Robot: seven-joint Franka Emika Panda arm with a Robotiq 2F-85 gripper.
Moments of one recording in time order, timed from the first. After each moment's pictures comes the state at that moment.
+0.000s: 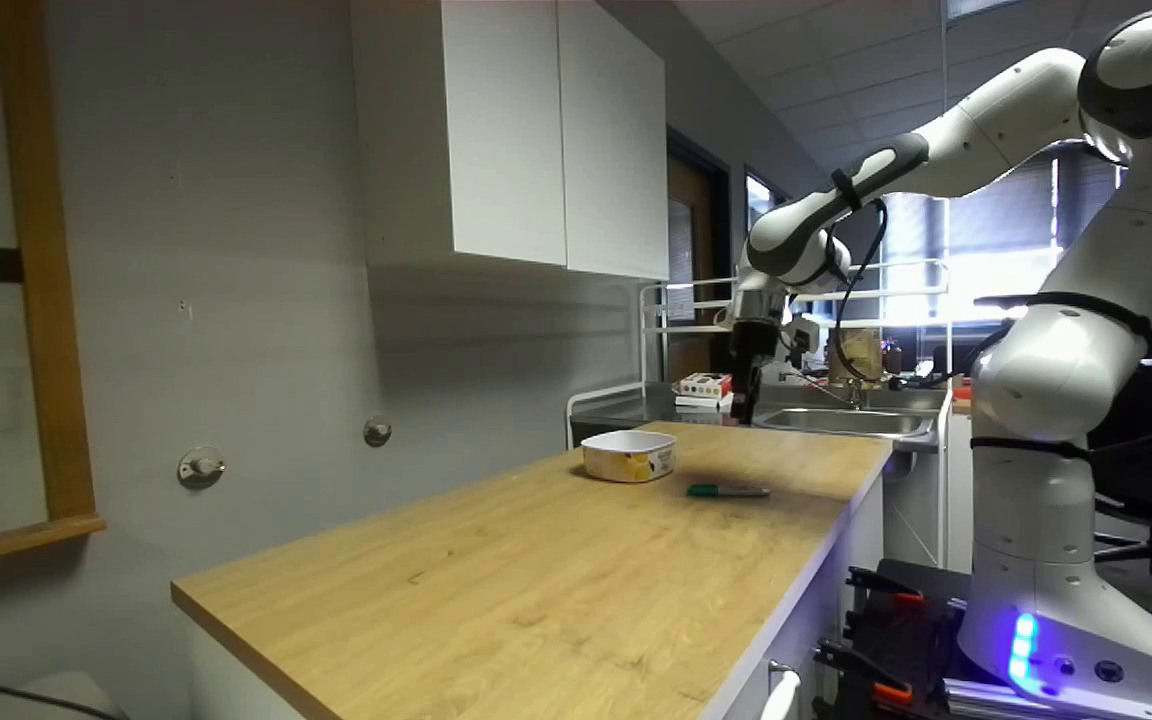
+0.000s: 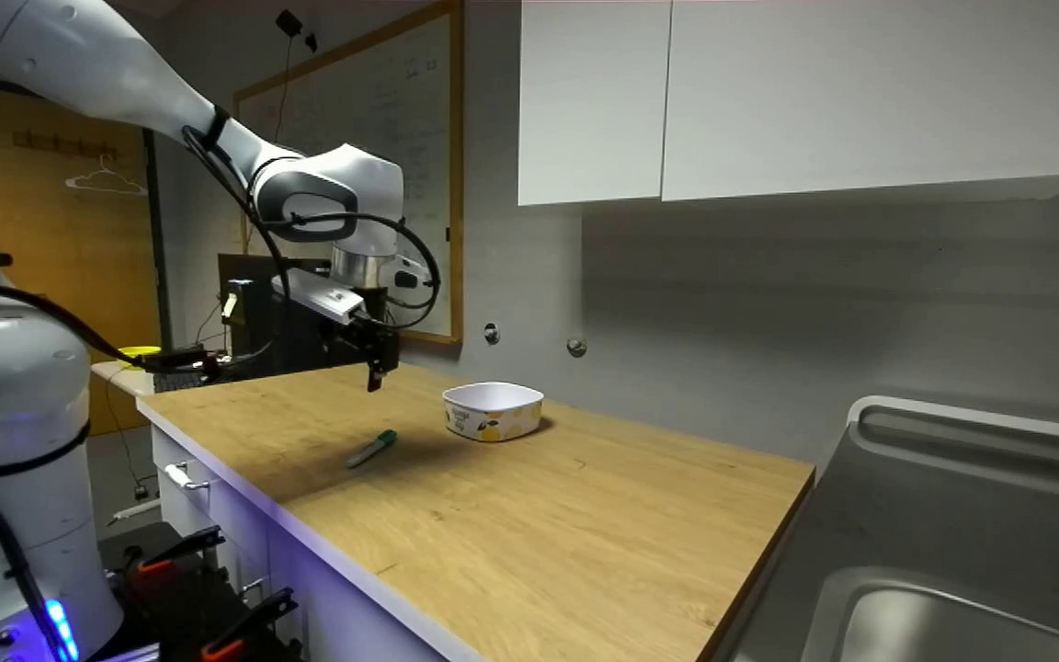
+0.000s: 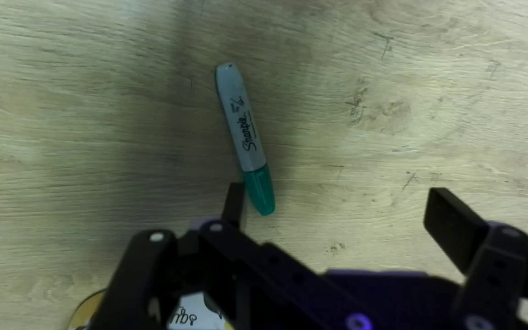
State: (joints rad) arm 0.05 -0.57 -0.35 -2.66 0.15 2.11 -0.52
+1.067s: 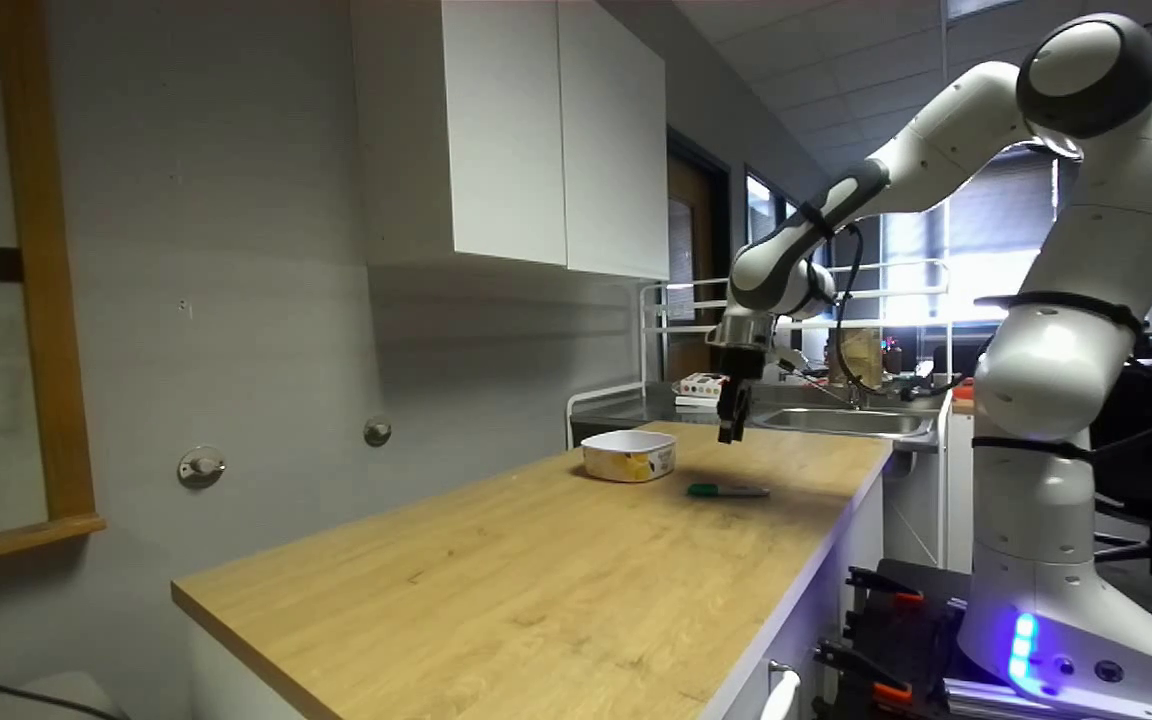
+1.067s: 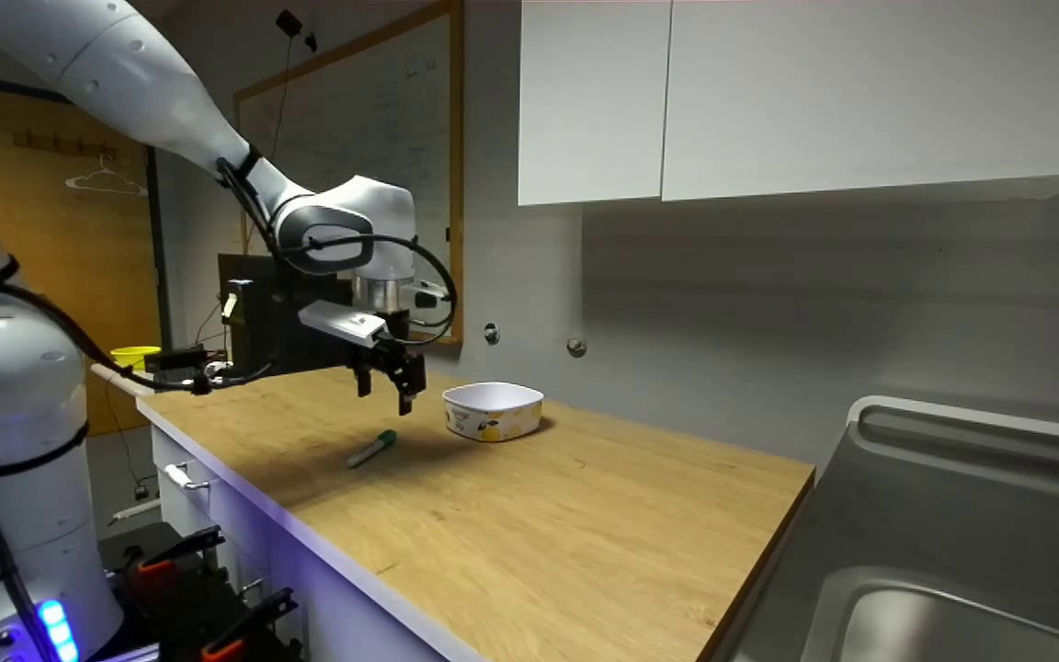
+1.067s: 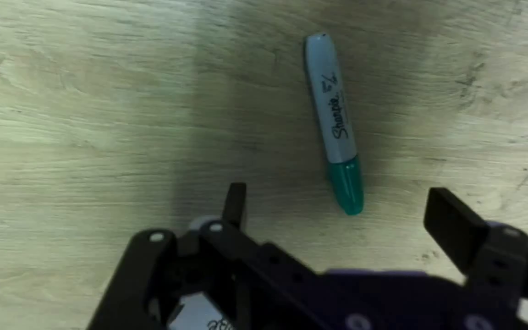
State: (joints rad) arm -0.02 -0.40 -0.29 -2.66 0.10 2.33 -0.50
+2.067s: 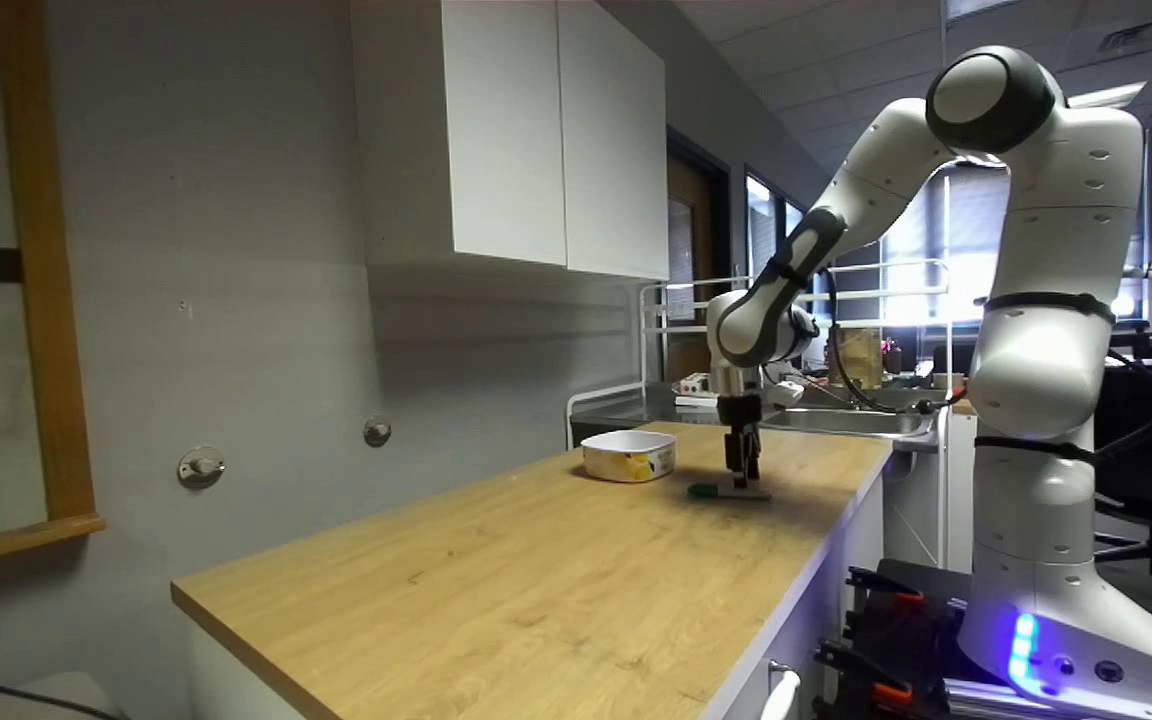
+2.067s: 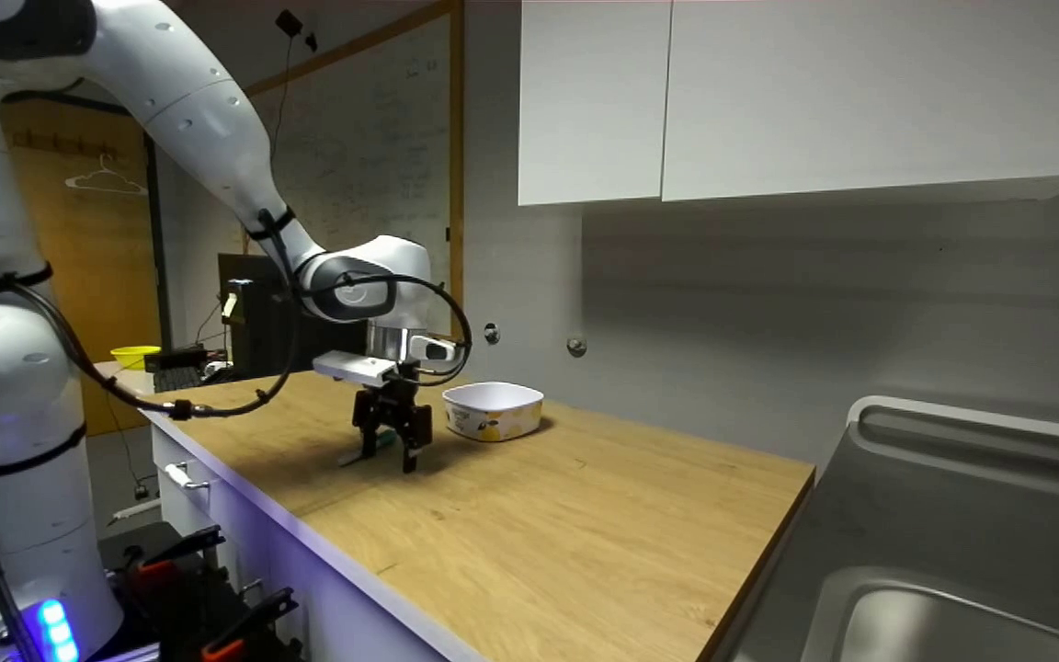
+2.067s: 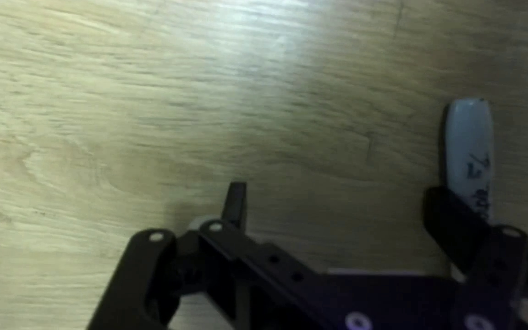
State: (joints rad) arm -0.10 -0.16 -0.19 -2.64 -0.09 2.40 -0.34
